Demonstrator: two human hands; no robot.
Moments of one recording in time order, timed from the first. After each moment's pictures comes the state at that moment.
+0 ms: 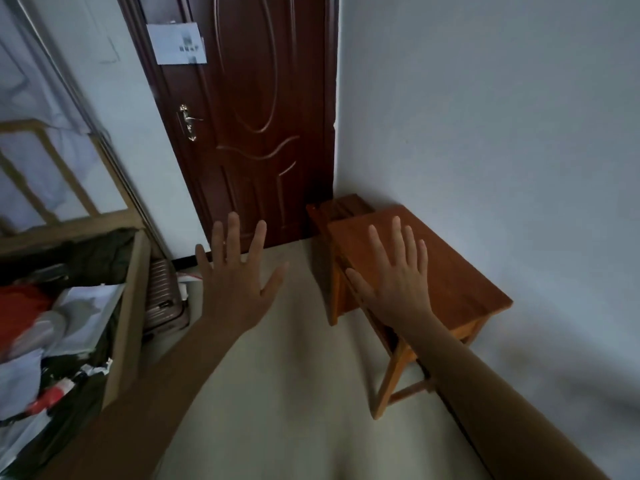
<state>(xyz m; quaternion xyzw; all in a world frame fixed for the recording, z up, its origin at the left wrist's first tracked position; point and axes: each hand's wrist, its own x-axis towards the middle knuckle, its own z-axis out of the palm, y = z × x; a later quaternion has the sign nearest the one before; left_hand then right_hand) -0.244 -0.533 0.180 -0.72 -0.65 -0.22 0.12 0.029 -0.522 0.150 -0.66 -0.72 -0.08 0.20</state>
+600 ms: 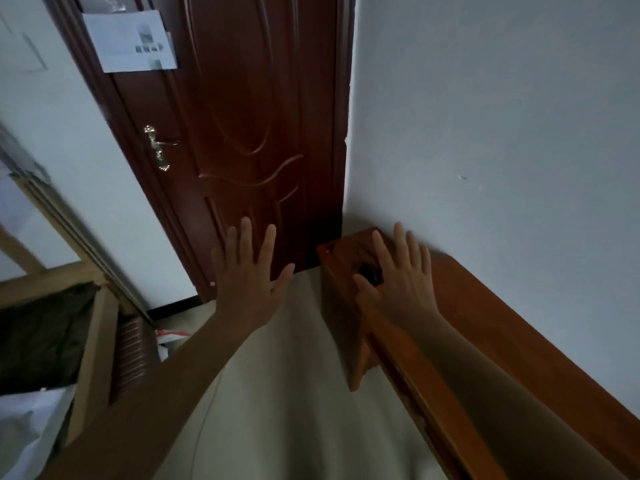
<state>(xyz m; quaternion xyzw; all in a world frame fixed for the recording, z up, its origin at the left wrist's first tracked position) -0.306 -0.098 0.149 -0.76 -0.62 -0.19 0.09 -0.029 -0.114 0.121 -0.69 -0.70 -0.08 0.18</state>
